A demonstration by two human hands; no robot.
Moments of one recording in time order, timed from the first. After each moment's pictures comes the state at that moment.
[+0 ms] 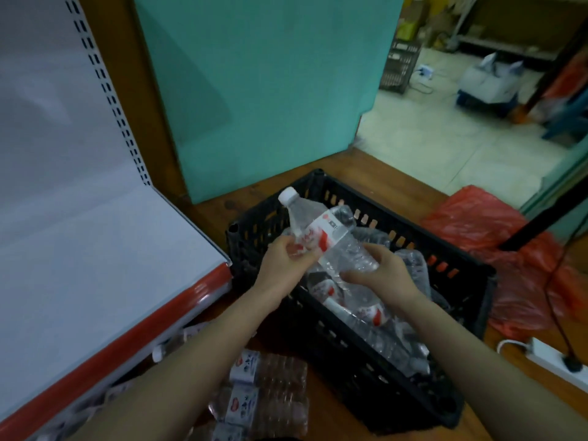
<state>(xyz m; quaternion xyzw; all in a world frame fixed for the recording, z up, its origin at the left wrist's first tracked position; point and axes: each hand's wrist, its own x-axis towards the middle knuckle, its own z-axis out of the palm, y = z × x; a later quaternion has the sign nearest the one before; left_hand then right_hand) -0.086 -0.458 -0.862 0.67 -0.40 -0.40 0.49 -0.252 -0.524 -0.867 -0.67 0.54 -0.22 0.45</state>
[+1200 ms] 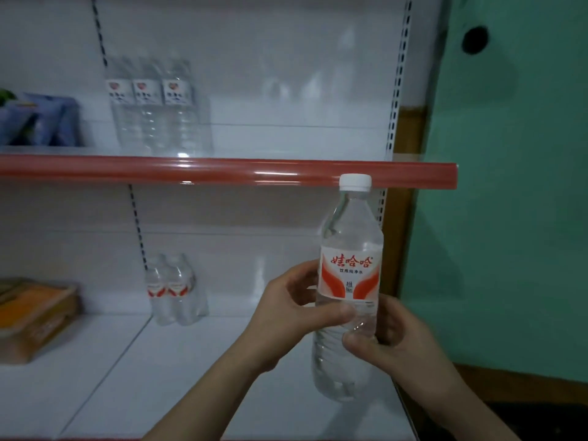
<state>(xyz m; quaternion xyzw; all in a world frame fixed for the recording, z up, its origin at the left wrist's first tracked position) 0.026 -0.260 -0.666 0.68 -0.34 -0.07 0.65 -0.056 -0.404 -0.687 -0.77 0.00 -0.18 0.61</state>
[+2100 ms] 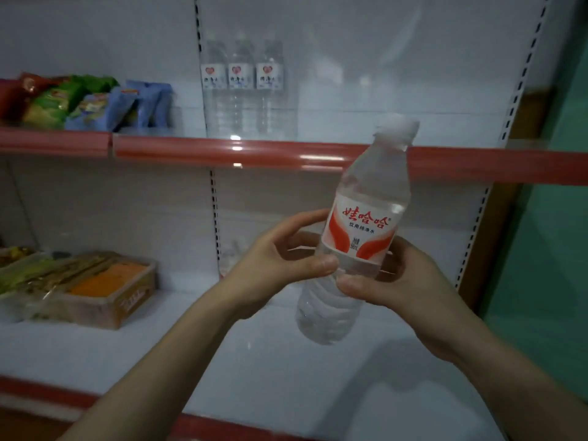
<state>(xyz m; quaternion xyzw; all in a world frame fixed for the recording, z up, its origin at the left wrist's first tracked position) 0.107 -0.114 -0.635 0.67 -0.36 -0.05 0.65 0.042 -0.286 -0.639 -0.78 -0.08 -0.15 0.60</state>
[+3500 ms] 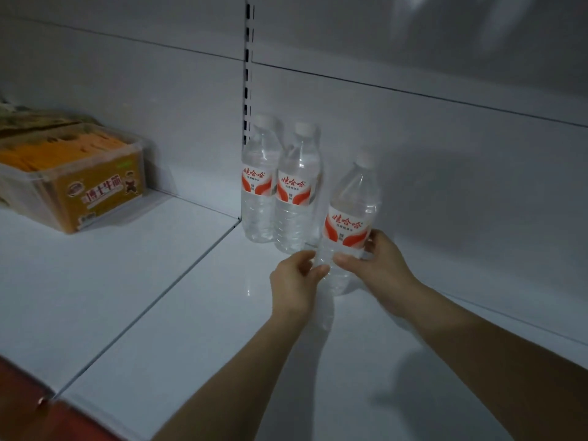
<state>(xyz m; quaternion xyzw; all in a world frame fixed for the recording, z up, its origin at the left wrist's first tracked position) 0.375 -0.135 -0.978 0.77 0.04 0.09 0.62 0.381 -0.253 -0.927 -0.81 0.03 -0.02 0.58</state>
